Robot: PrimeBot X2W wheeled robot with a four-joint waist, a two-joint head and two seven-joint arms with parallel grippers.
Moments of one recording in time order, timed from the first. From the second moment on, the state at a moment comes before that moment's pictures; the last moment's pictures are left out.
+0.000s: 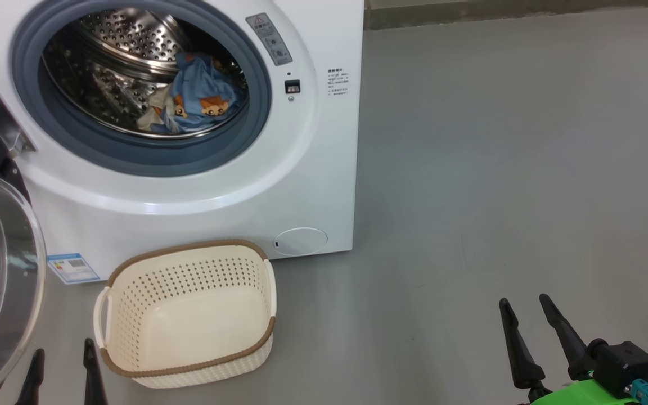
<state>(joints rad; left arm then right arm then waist) 0.13 0.09 0.11 0.08 -0.20 0.06 -0.26 0.06 -0.05 -0.01 0.07 0.24 0.12 -0.21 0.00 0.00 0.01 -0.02</state>
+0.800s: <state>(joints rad) 0.14 0.07 0.11 0.08 -0.19 0.02 -0.26 0.06 -0.05 -0.01 0.07 0.24 0.12 -0.21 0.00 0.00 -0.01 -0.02</state>
